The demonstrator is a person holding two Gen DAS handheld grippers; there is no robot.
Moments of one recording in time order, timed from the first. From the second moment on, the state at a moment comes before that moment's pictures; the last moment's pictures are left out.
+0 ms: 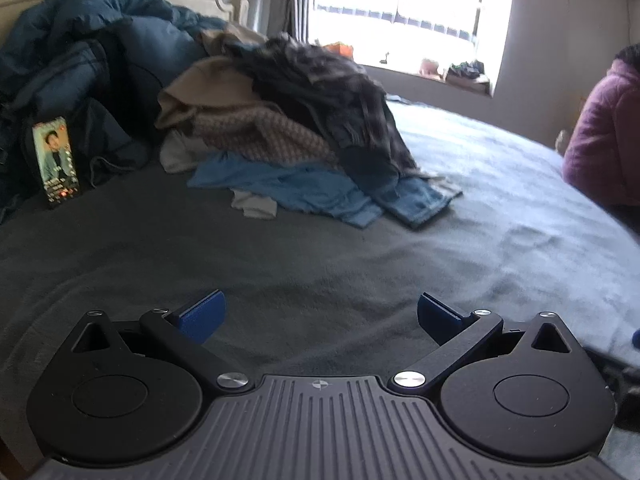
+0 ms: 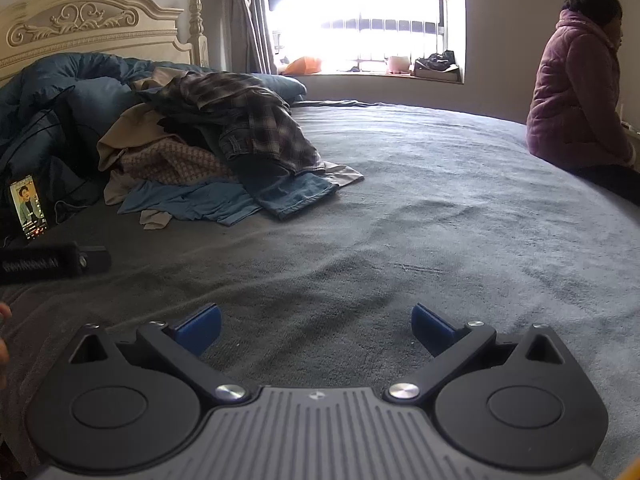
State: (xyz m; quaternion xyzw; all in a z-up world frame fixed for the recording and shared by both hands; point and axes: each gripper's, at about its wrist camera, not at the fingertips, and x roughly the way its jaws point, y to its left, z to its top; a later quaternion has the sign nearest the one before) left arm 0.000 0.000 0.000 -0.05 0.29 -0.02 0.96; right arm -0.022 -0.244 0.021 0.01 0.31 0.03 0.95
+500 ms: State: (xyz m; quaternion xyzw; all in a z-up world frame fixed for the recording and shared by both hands) left arm 0.017 -0.016 -0.050 -0.06 0.35 -0.05 0.93; right arm -0.021 -0.245 0.019 0.02 0.31 0.01 0.95
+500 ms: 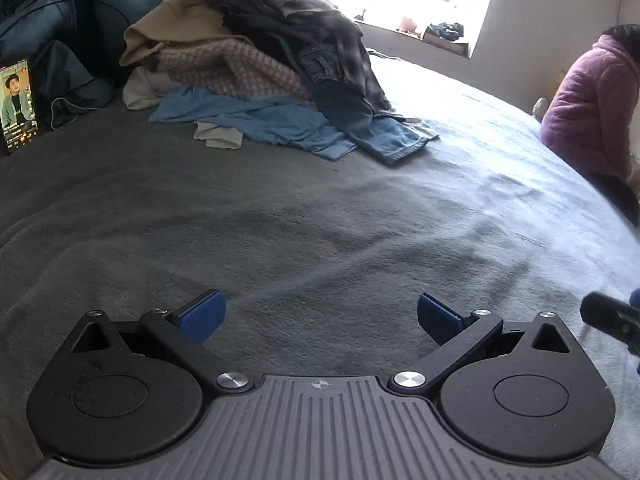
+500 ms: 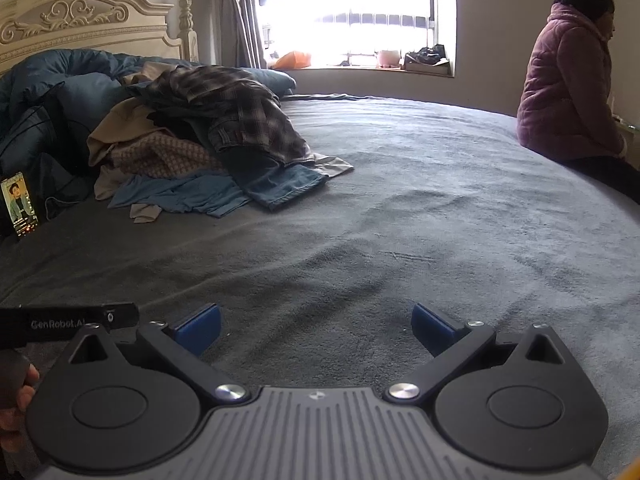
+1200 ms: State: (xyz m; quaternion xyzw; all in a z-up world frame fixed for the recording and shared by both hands) left arm 0.017 -0.036 -0.013 0.00 0.29 -0.01 0.96; right arm -0.021 -0.232 0.019 0.01 0.32 0.02 0.95
